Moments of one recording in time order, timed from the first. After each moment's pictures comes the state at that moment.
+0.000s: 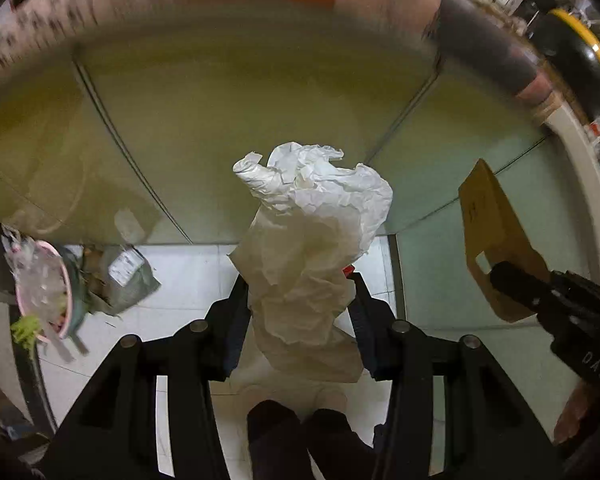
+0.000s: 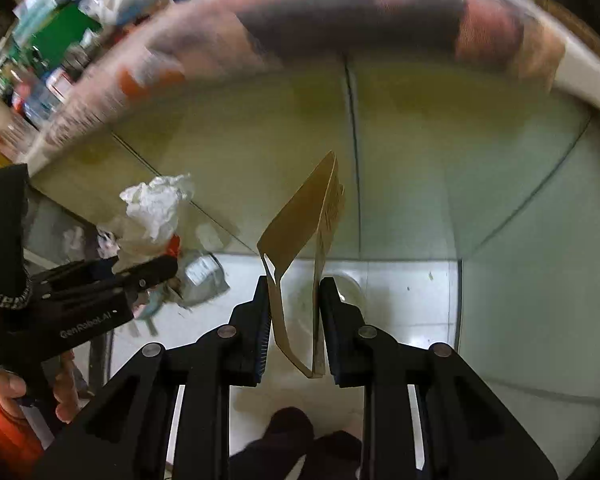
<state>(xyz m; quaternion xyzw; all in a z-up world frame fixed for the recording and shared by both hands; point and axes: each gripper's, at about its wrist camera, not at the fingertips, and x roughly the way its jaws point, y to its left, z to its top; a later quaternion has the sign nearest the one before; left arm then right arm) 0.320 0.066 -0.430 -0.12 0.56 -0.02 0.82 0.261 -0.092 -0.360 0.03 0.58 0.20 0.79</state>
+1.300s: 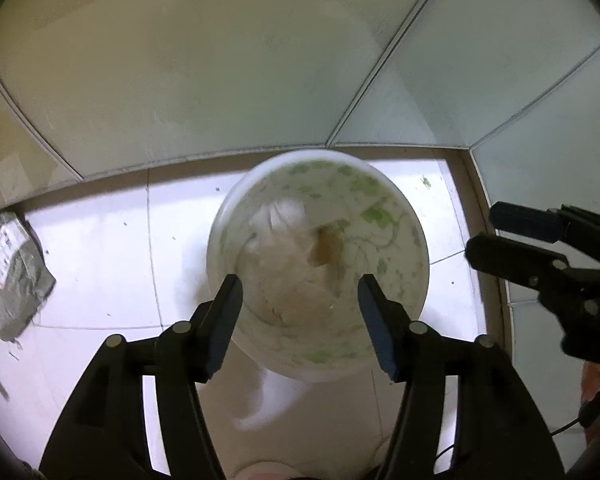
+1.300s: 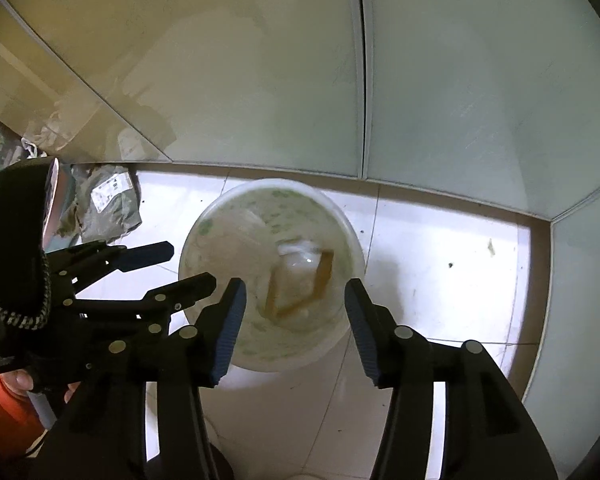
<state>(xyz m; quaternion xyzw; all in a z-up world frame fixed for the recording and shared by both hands) 0.343 0.048 -0.853 -0.08 0.59 -0.08 0.80 0.267 -0.063 -0.735 -0.02 0.61 0.24 0.76</state>
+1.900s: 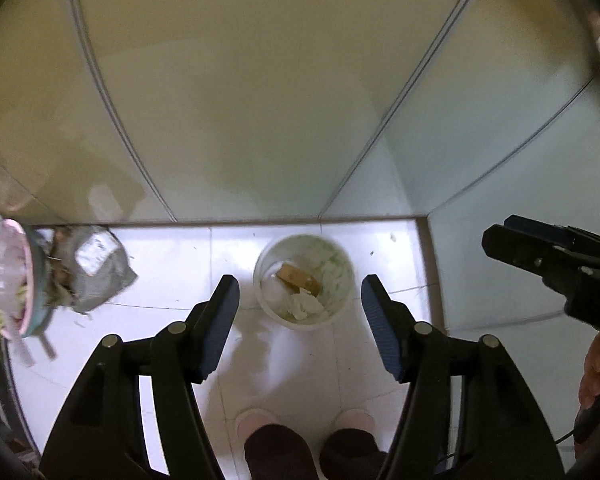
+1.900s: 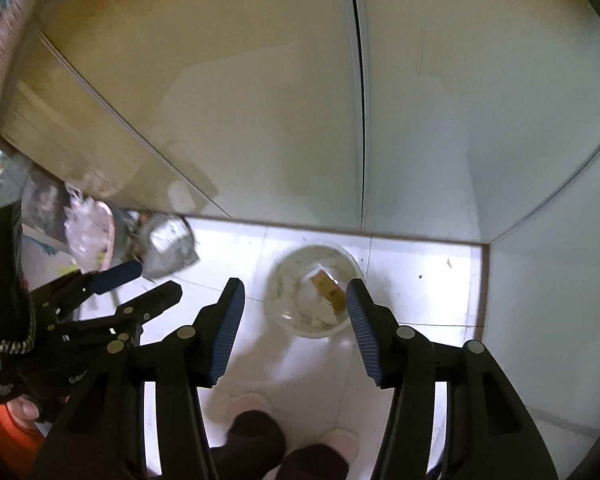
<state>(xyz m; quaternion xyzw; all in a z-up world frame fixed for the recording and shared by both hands) 0.292 0.064 -0.568 -0.11 0.55 -0.01 0.83 0.262 -0.081 -0.485 0.01 0.59 0.22 0.78</state>
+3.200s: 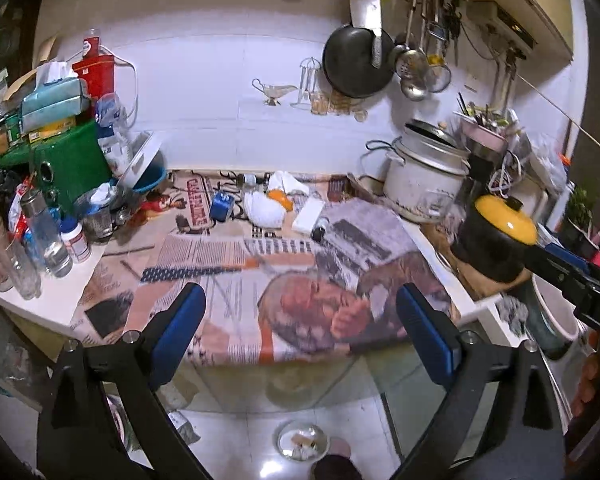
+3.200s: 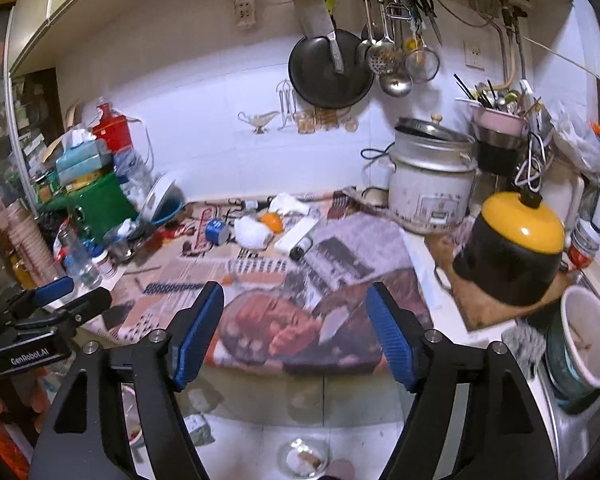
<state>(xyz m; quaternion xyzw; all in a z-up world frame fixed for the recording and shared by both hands) 0.322 0.115 -0.058 -0.07 0.29 0.01 0.96 0.289 -0.093 -0.032 0.02 0.30 0.14 0.94</state>
